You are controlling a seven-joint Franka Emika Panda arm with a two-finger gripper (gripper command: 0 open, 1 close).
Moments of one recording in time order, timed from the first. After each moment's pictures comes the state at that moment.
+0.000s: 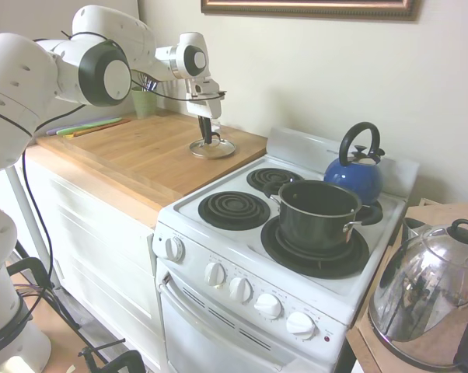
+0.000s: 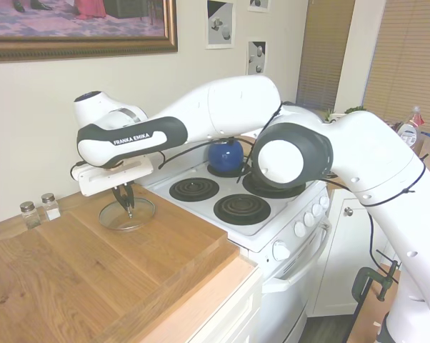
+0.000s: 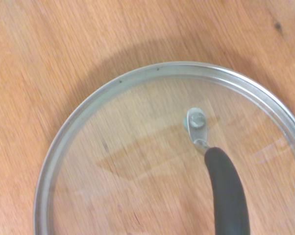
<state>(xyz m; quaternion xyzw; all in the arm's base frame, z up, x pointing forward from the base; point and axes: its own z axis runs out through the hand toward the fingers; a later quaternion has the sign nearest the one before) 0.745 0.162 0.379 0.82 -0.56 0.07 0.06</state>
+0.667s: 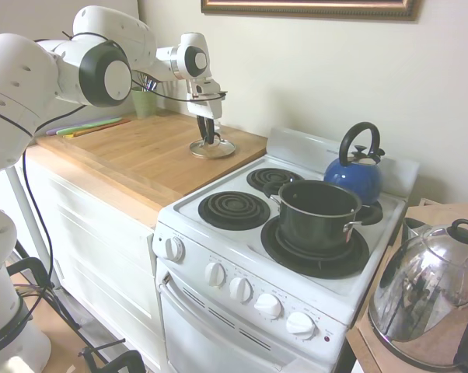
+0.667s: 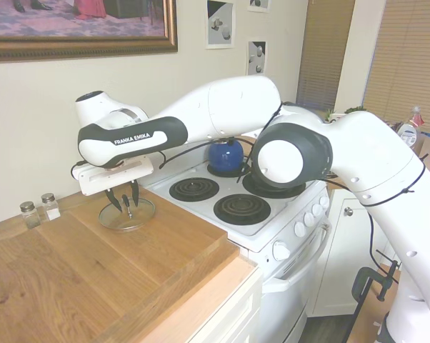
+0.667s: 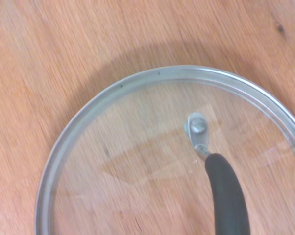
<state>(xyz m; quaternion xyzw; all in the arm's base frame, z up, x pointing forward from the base) 0.747 0.161 0.379 0.82 -0.56 0.07 0.06</state>
